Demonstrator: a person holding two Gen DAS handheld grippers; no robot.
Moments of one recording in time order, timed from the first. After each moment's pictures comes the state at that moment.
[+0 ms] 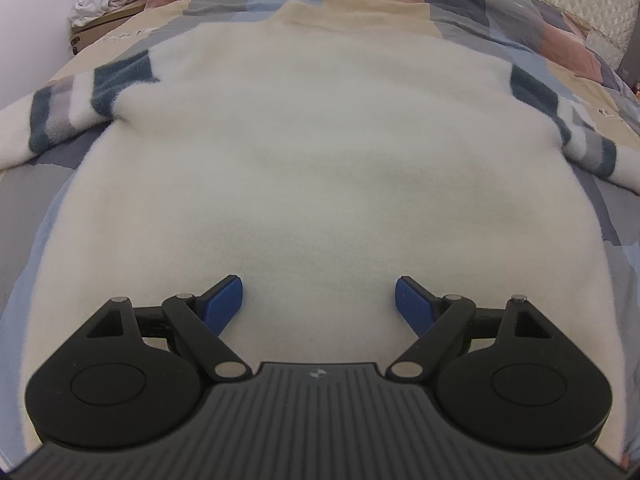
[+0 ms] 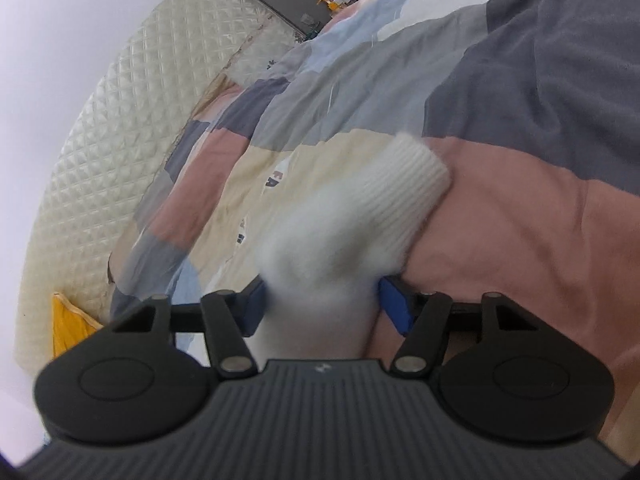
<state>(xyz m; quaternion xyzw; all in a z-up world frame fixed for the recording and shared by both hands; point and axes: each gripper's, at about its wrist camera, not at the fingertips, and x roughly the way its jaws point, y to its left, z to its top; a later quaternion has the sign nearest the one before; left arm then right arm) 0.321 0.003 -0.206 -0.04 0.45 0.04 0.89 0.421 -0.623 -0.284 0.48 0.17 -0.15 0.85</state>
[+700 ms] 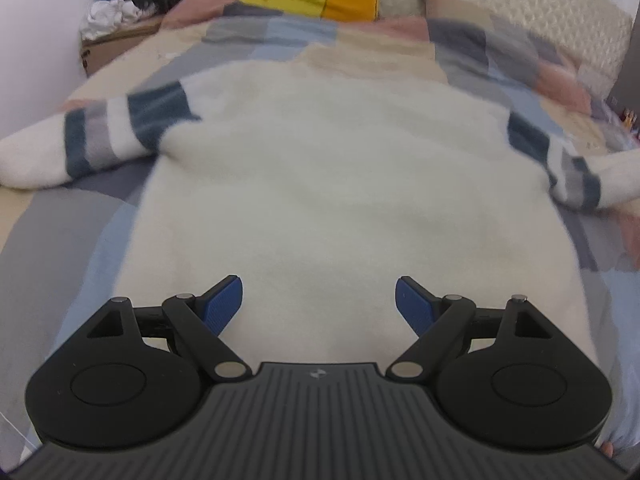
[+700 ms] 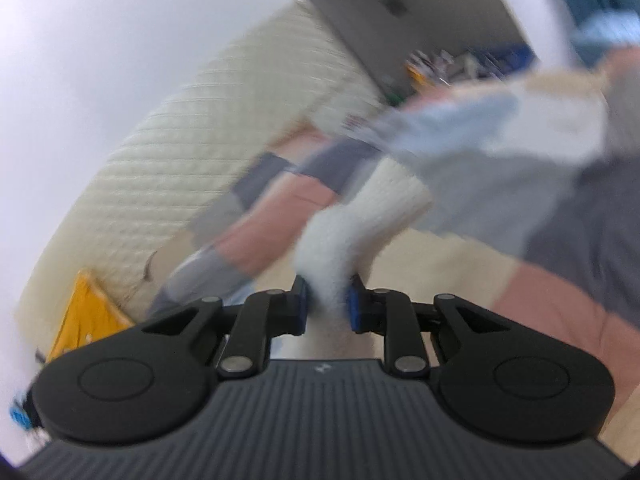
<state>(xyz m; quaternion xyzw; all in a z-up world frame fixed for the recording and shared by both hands) 0.290 0.052 -0.150 -0.06 0.41 0.03 0.91 0.407 -0.561 -0.143 0.34 0.11 -0.12 0.93</state>
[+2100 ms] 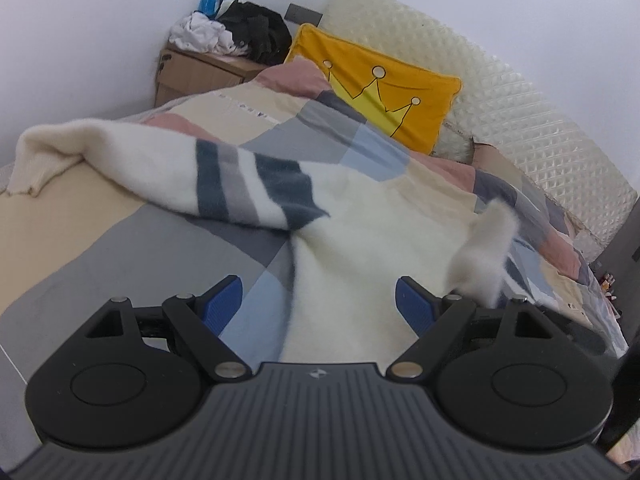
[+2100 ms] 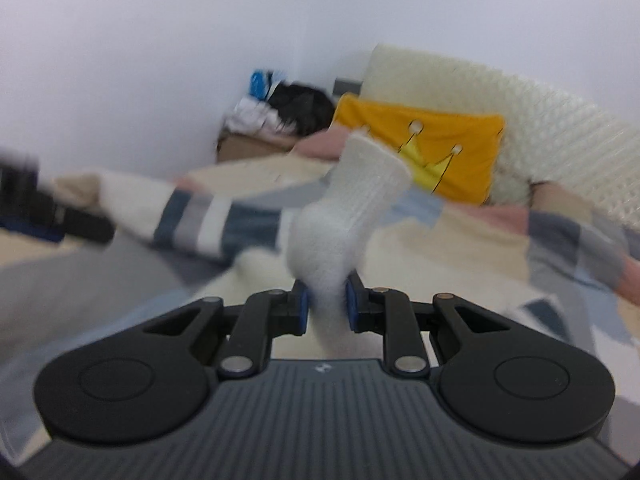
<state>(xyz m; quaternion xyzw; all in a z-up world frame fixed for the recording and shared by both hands) 0.206 0.226 -0.107 -0.23 0.28 0.07 0.93 0.260 -0.026 -0.143 -0.15 0.16 0.26 0.94</state>
